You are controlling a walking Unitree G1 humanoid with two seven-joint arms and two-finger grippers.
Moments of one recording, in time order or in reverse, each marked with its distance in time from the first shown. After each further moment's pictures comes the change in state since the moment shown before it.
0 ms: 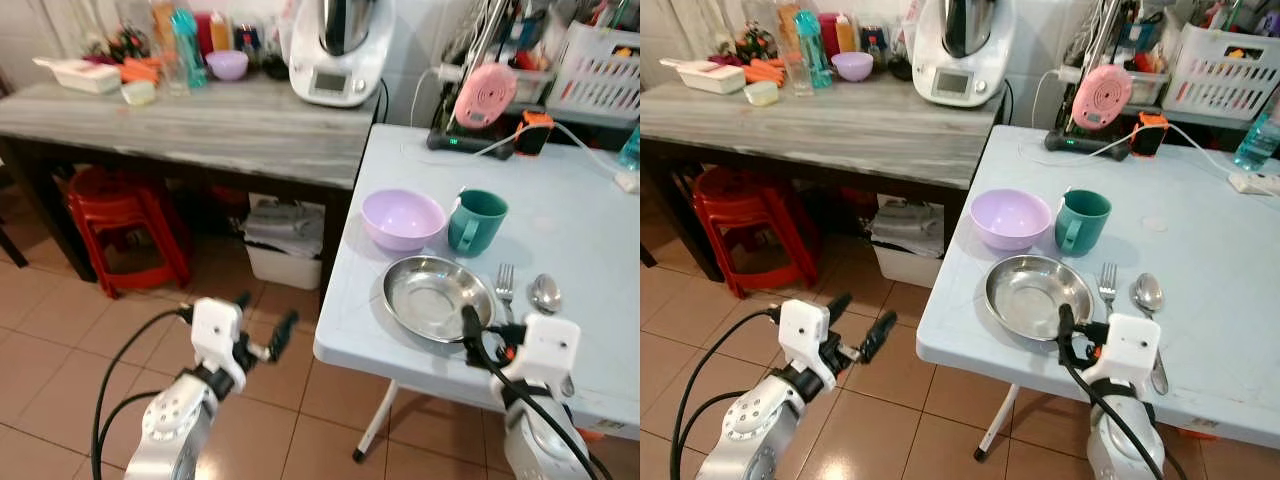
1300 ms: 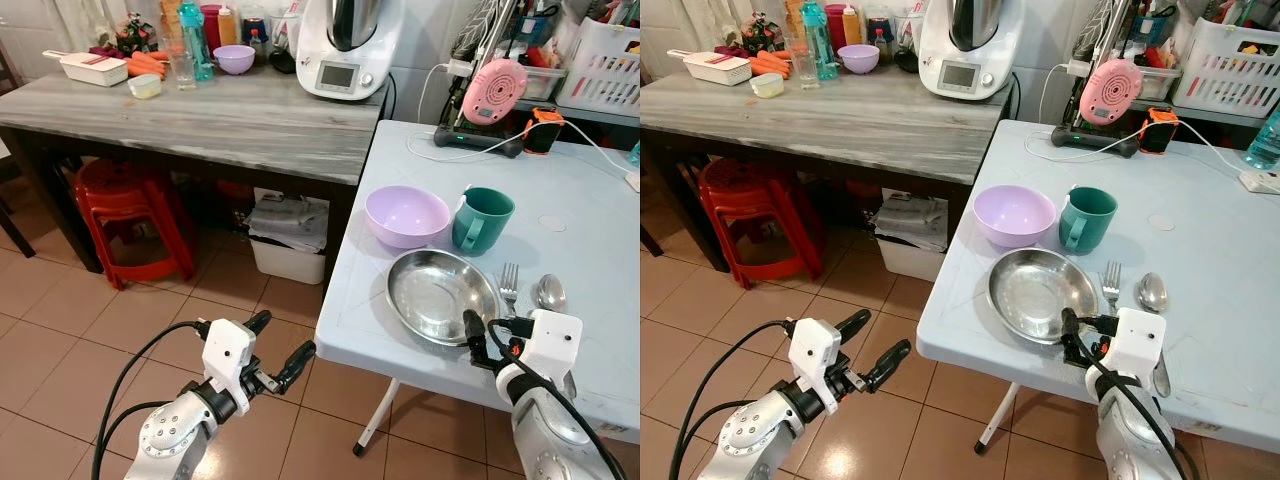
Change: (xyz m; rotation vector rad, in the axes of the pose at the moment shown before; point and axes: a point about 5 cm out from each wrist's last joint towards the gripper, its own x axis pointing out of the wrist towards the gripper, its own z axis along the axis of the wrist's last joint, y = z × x) left arm -0.011 -0.012 -0.007 0.039 0.022 -0.150; right arm 0.013 -0.006 -0.003 0.085 0.133 0.043
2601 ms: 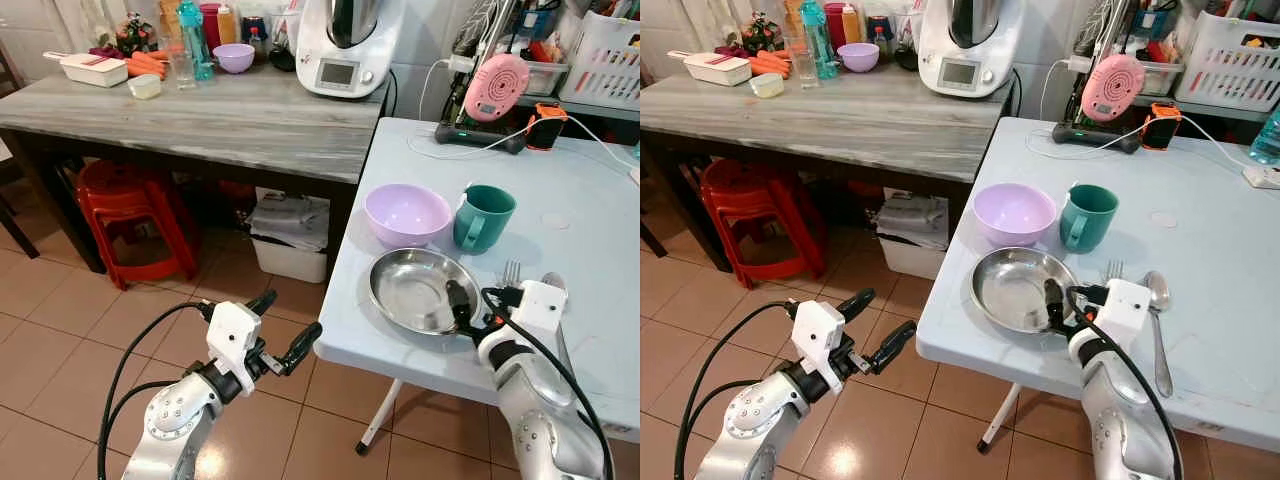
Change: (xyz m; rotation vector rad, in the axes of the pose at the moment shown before) left arm 0.013 0.003 0.016 0.057 -0.063 -0.018; right arm 0.029 0.021 0.012 0.140 -0.010 0.117
